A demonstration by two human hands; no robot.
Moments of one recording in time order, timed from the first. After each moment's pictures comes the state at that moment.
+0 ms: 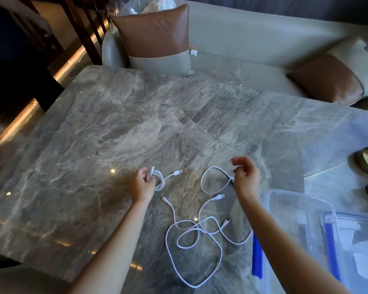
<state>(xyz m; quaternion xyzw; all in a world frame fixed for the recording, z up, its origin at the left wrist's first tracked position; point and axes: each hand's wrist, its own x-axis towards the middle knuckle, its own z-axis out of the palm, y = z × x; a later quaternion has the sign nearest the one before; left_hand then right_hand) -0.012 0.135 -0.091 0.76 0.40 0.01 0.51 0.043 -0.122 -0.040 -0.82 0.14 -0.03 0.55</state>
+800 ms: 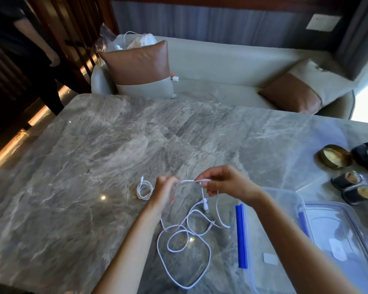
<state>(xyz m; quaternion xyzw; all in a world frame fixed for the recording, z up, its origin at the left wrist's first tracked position) -0.031 0.043 0.034 0.65 0.27 -0.12 0.70 0.010 -0.144 0.072 -0.73 -0.14 0.32 0.59</state>
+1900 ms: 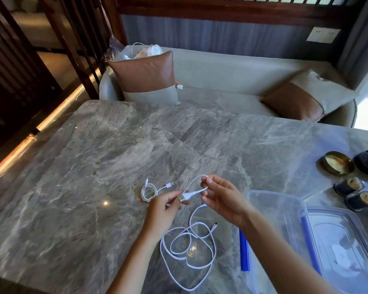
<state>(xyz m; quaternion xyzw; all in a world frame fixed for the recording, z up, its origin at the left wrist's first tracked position) -0.085 0.049 0.039 0.82 0.09 -0.02 0.57 -0.026 -0.121 0.063 -0.45 0.08 0.34 0.82</state>
